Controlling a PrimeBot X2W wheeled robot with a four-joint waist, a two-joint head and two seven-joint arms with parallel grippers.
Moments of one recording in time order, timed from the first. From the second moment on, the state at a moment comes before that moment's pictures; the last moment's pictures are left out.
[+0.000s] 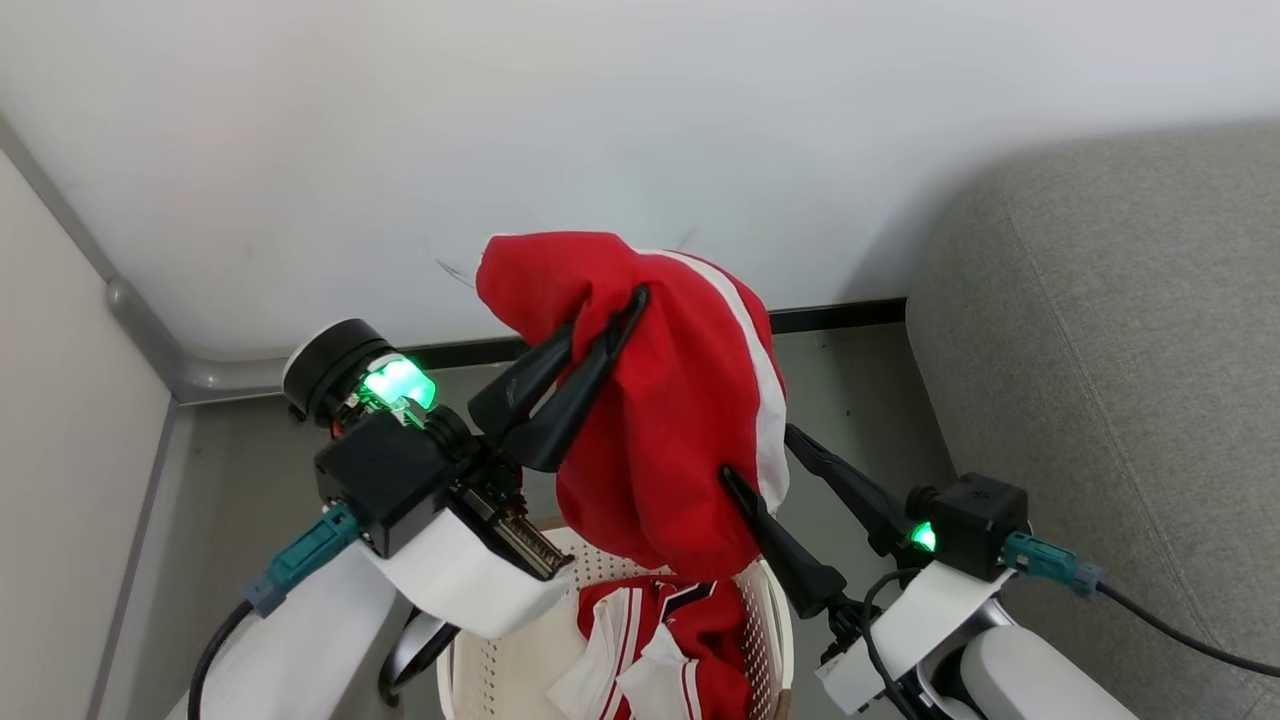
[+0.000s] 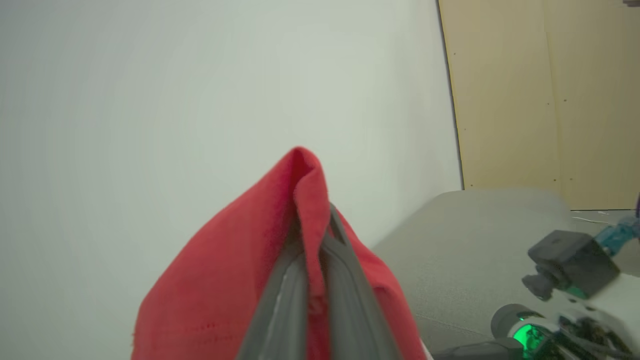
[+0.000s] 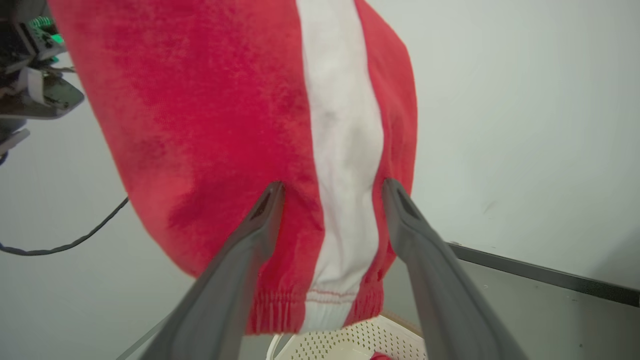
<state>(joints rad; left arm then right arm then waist) -0.47 0.21 -0.52 -0.14 -0.38 -0.13 -0.24 -0.26 -0.16 0.54 0.08 0.40 0.12 -0.26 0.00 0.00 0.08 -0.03</state>
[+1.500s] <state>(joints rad) -0.44 0.28 -0.56 -0.17 -0.43 -0.11 -0.15 -0.32 -0.19 0.47 -0.07 0.46 0.12 -0.26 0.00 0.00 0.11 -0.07</state>
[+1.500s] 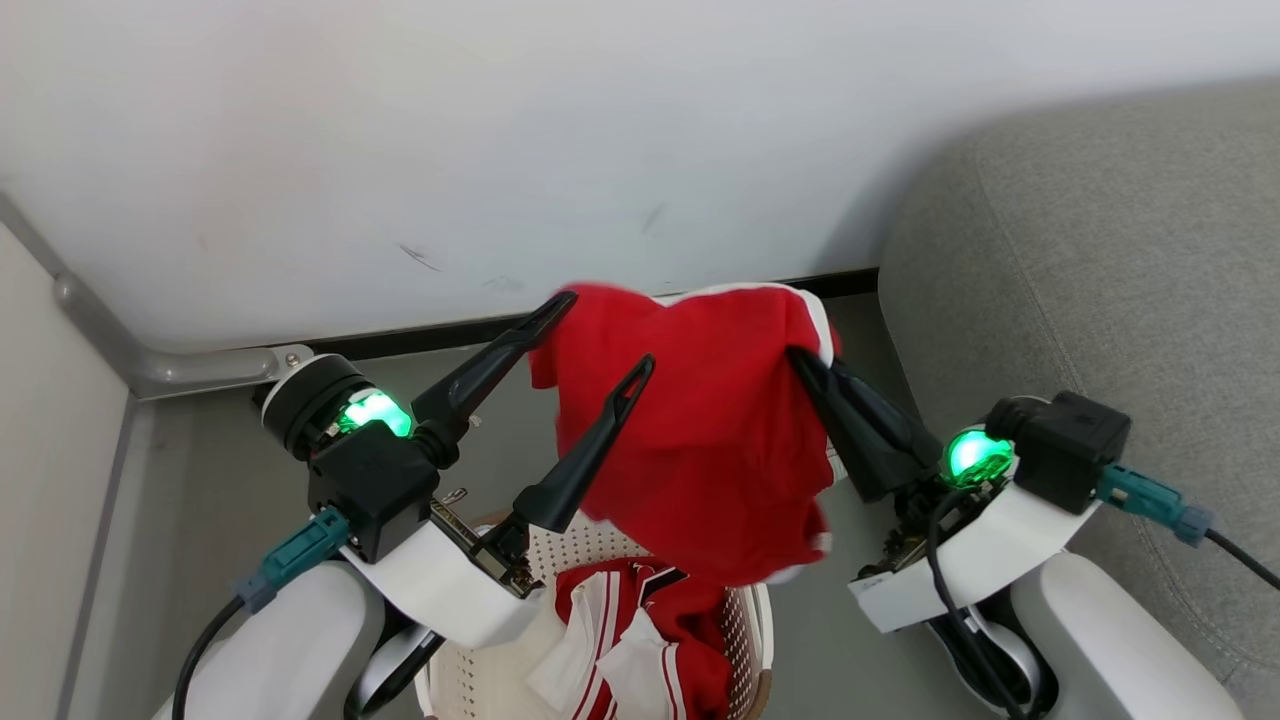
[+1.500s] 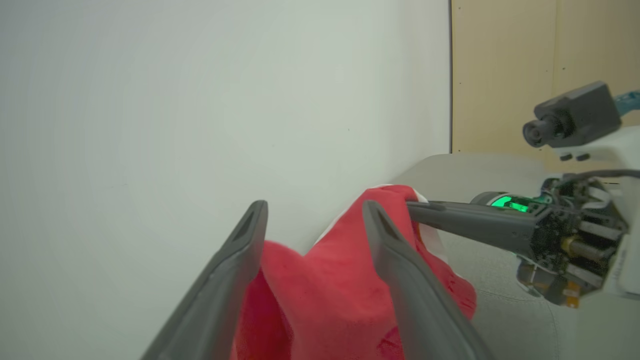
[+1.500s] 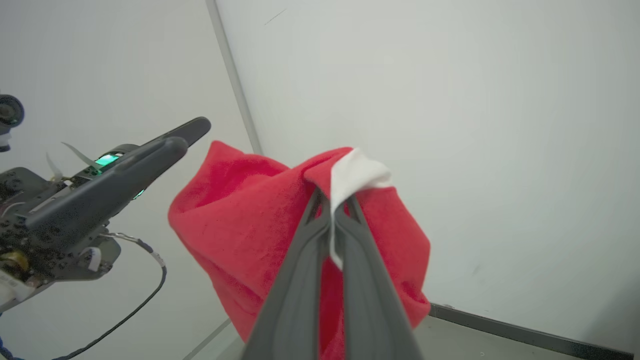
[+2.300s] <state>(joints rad) -0.43 0.28 -0.60 -0.17 -0.46 -0.10 -0.13 -0.27 -0.19 0.27 -0.17 0.38 0.12 -0.26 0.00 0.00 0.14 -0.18</state>
